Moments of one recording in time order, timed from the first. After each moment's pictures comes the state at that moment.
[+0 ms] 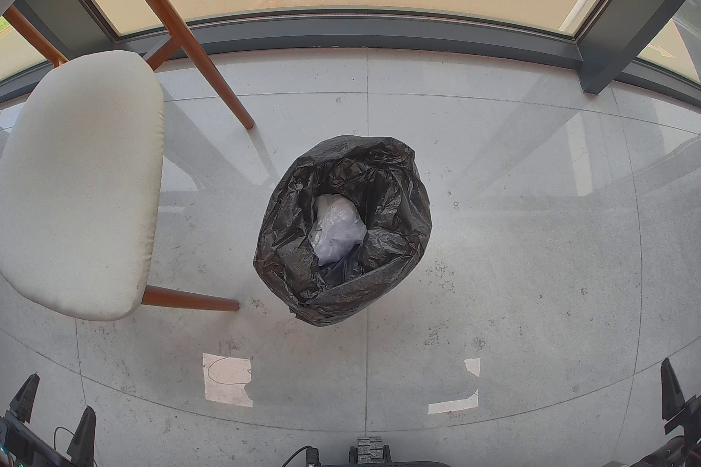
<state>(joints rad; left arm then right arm) -0.06 0.03 -0.02 0.00 0.02 0.02 -0.09 0.10 -0.02 -0.03 0.02 -0.01</state>
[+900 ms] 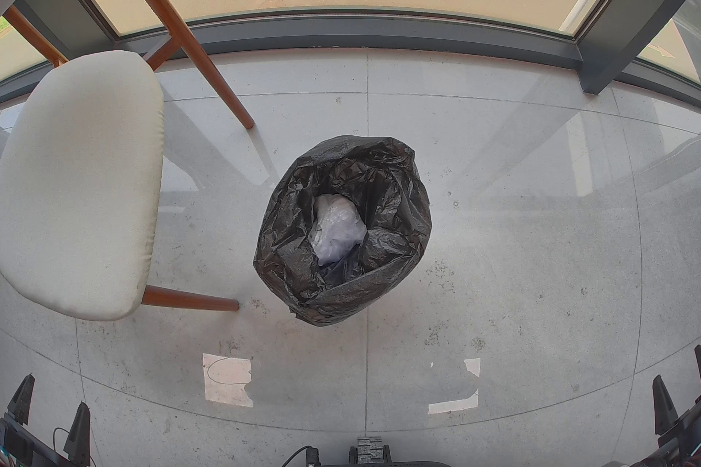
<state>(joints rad) 0.00 0.01 -0.02 0.01 0.02 0.01 0.00 0.02 -0.02 0.01 0.02 -0.02</state>
